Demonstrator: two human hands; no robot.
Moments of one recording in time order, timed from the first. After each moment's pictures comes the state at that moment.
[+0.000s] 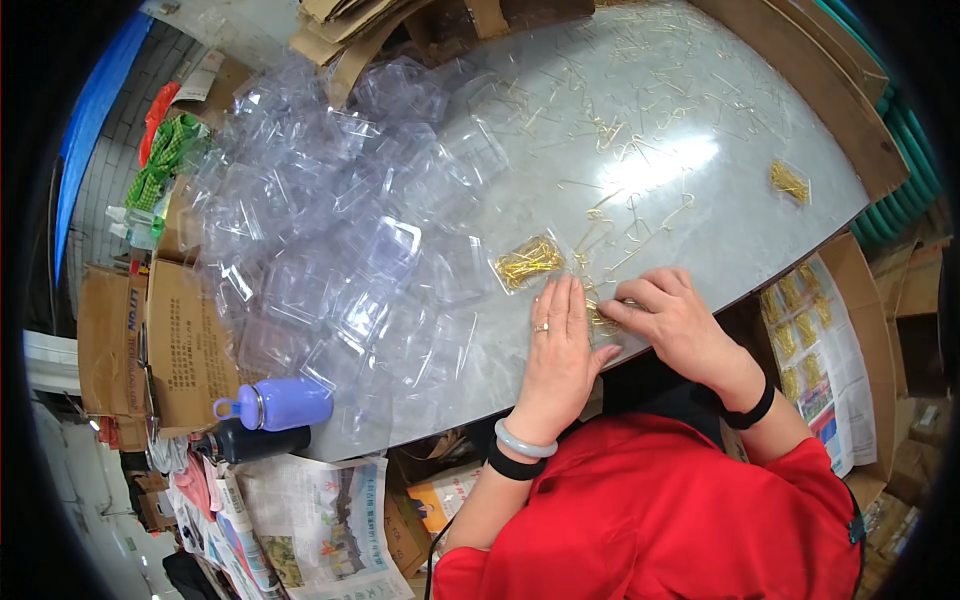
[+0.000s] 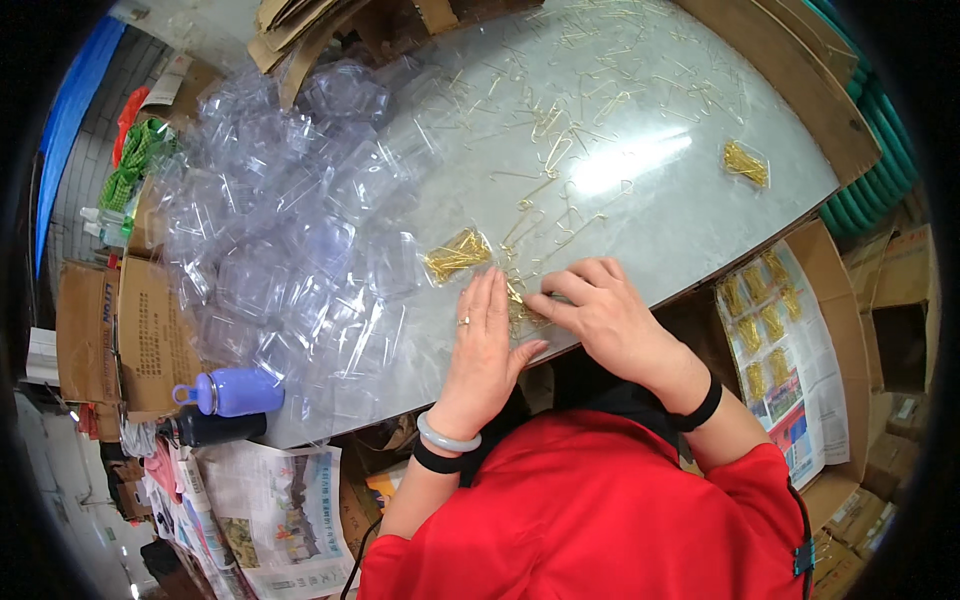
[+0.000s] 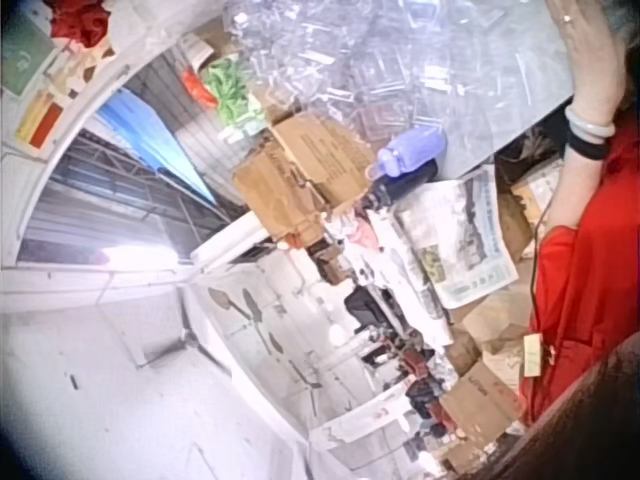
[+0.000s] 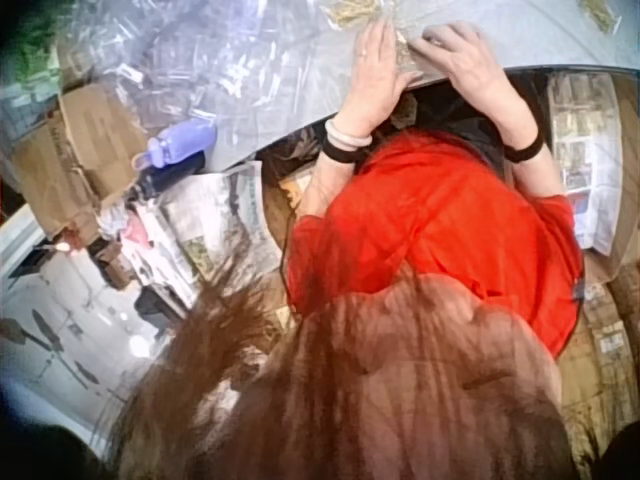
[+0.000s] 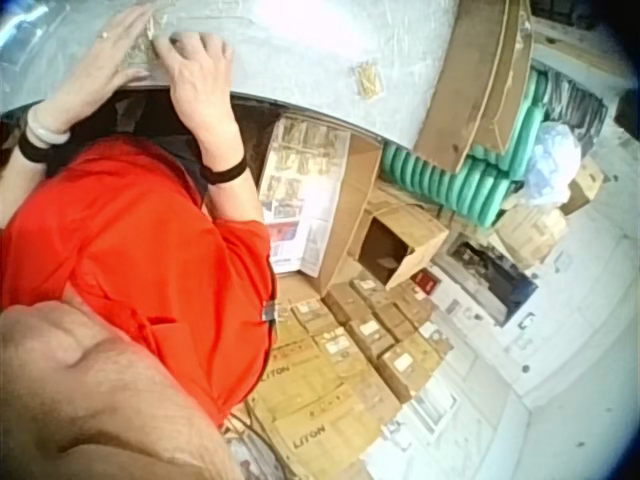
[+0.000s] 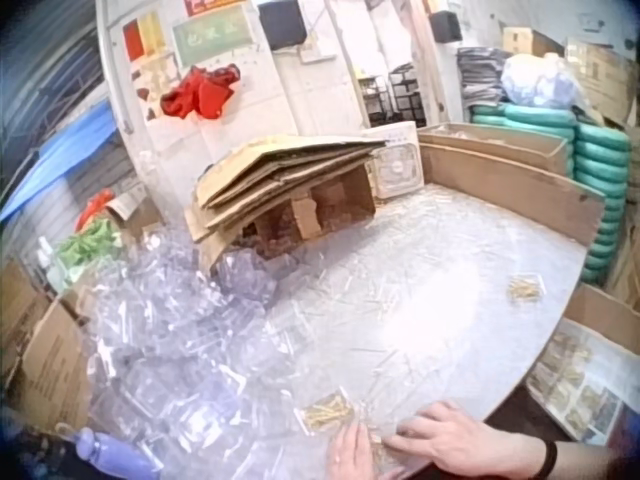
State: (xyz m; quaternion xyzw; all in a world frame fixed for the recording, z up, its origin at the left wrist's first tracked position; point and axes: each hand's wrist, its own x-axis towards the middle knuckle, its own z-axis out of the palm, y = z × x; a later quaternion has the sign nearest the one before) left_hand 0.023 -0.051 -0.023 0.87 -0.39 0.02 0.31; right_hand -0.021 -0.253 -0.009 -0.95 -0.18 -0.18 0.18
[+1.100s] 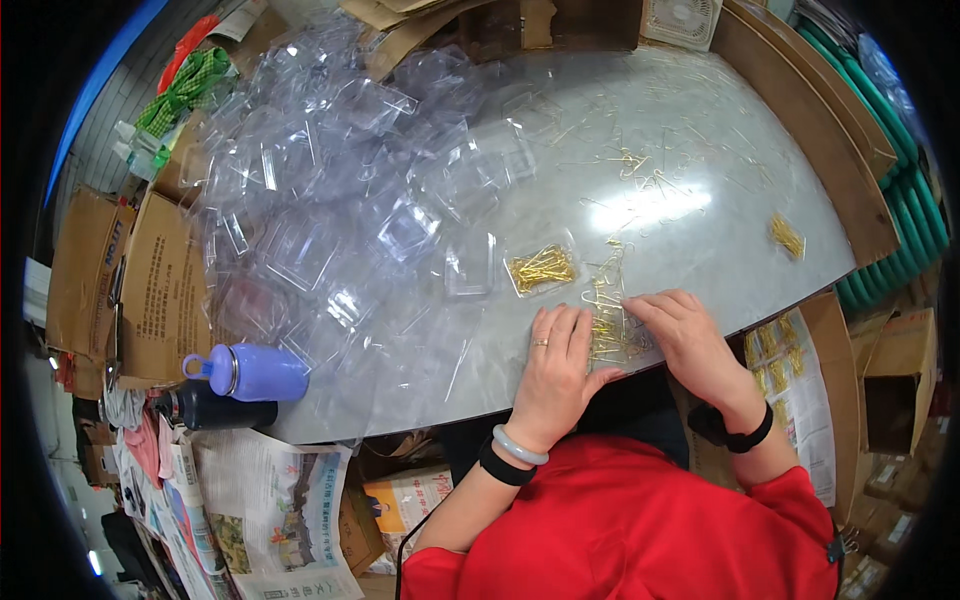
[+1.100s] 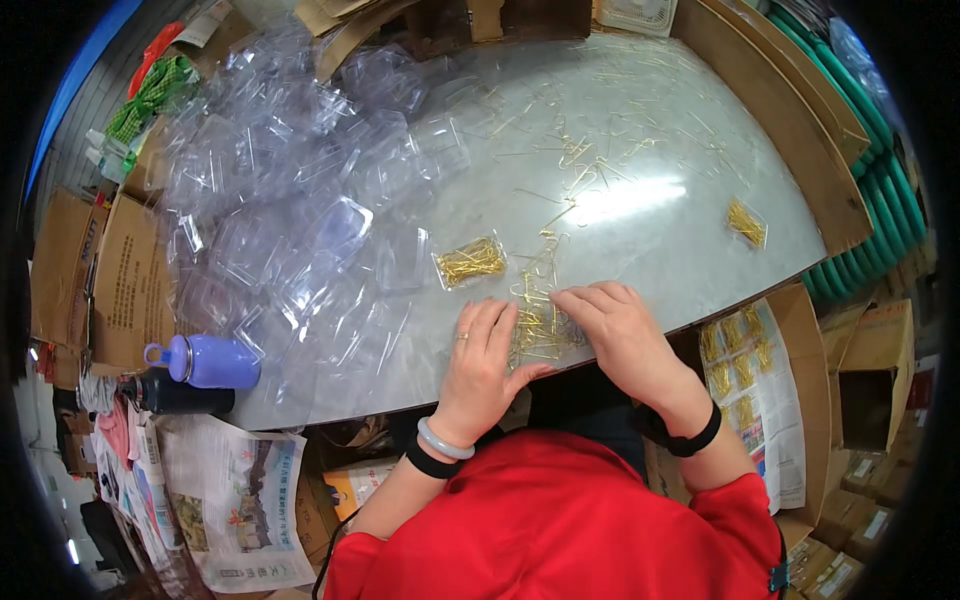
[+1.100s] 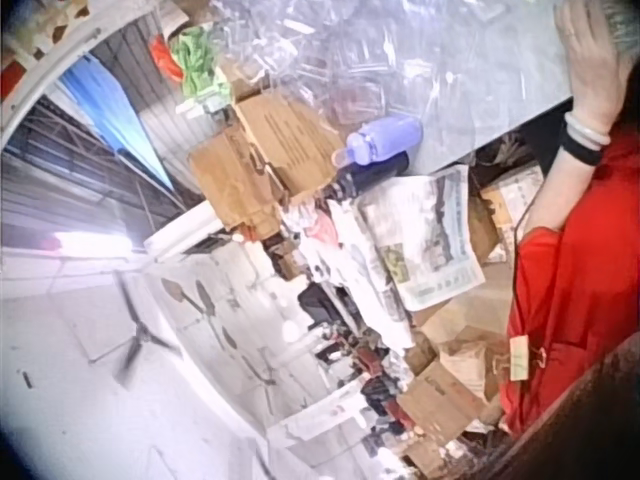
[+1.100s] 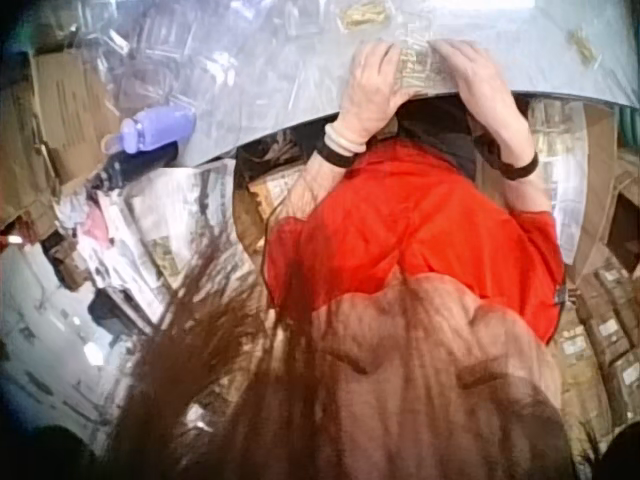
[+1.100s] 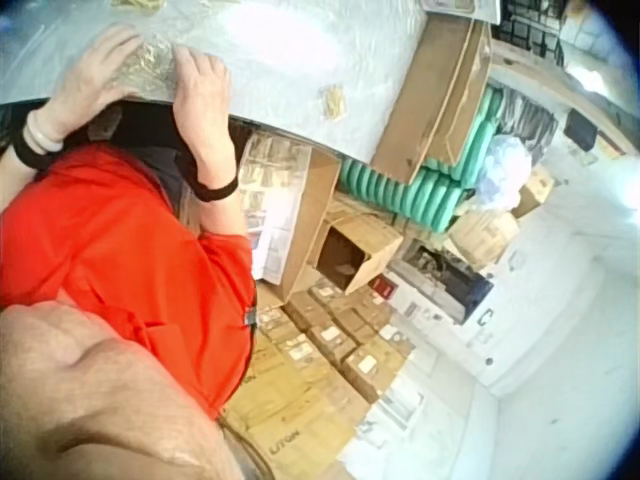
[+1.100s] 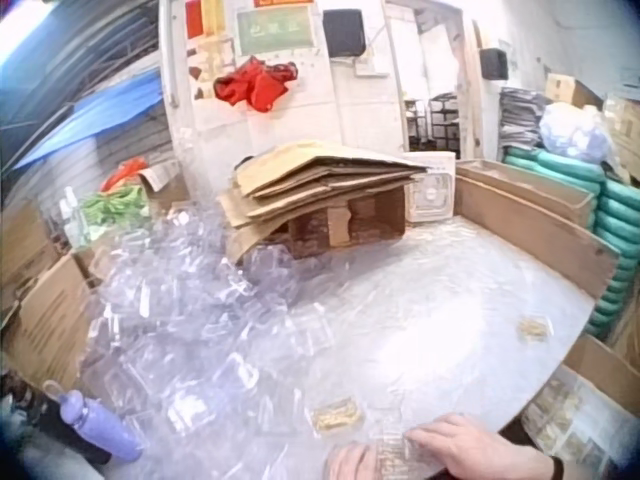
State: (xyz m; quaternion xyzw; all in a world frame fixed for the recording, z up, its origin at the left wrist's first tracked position) left_hand 0.014 -0.046 -0.028 0.86 -0.36 0.11 0.35; right_hand -0.020 -0.266 0.011 -0.96 -0.14 -0.11 0.21
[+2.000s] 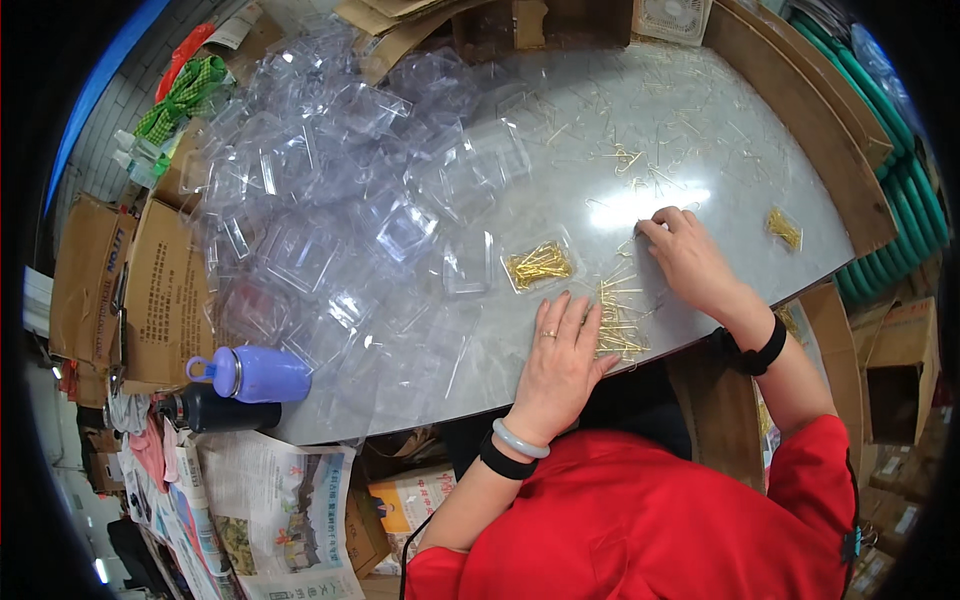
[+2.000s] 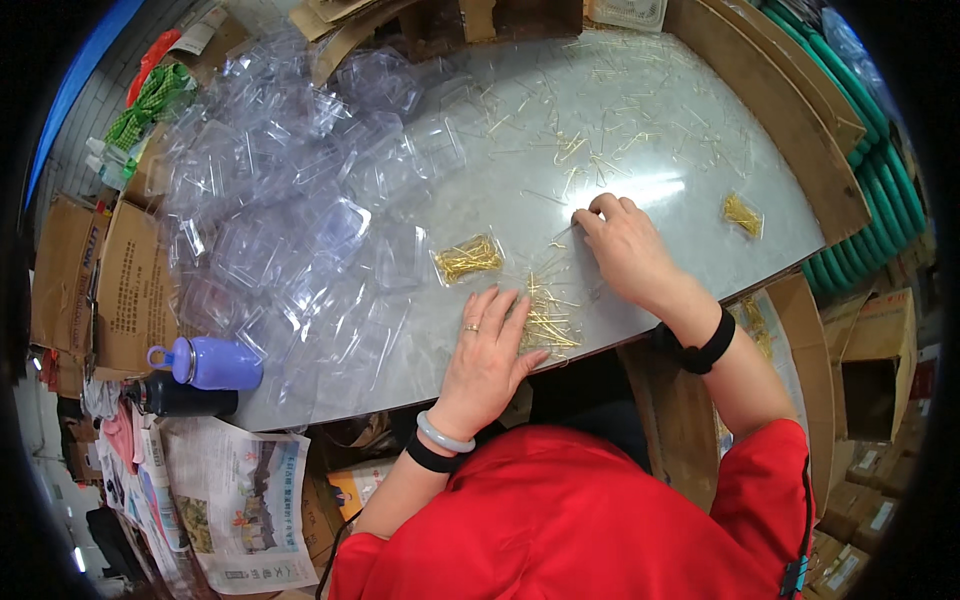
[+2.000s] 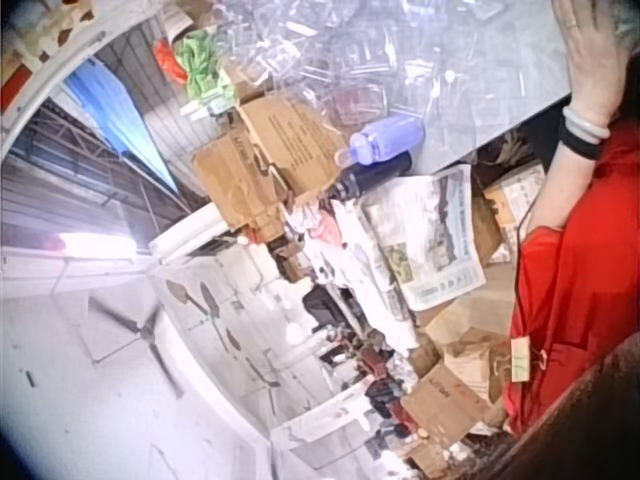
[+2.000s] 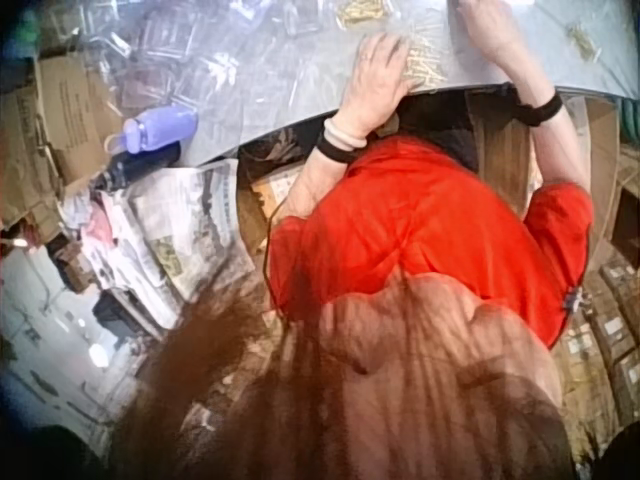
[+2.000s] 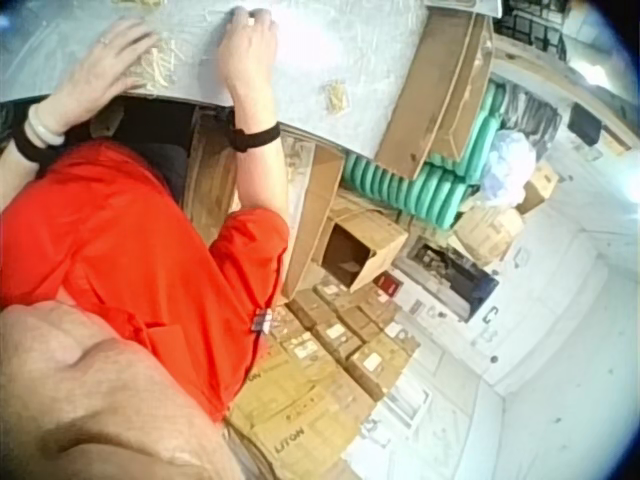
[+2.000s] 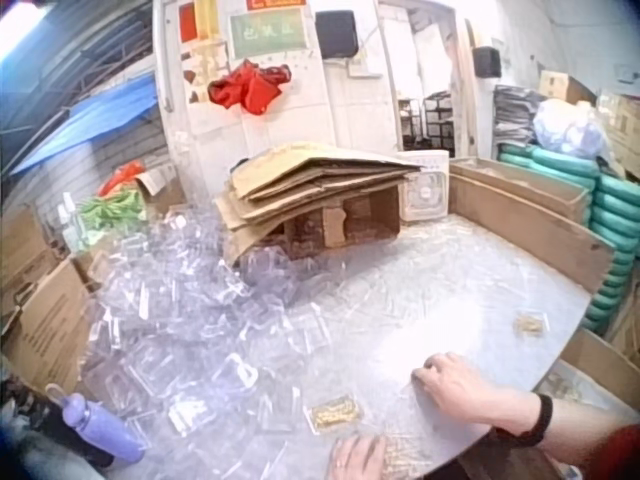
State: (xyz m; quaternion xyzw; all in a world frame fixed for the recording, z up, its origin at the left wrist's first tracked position) left_hand 0.019 -0.049 -0.026 0.86 -0.40 0.07 0.31; right_hand 0.048 -0.303 0.001 -0.98 -0.10 -0.15 0.11
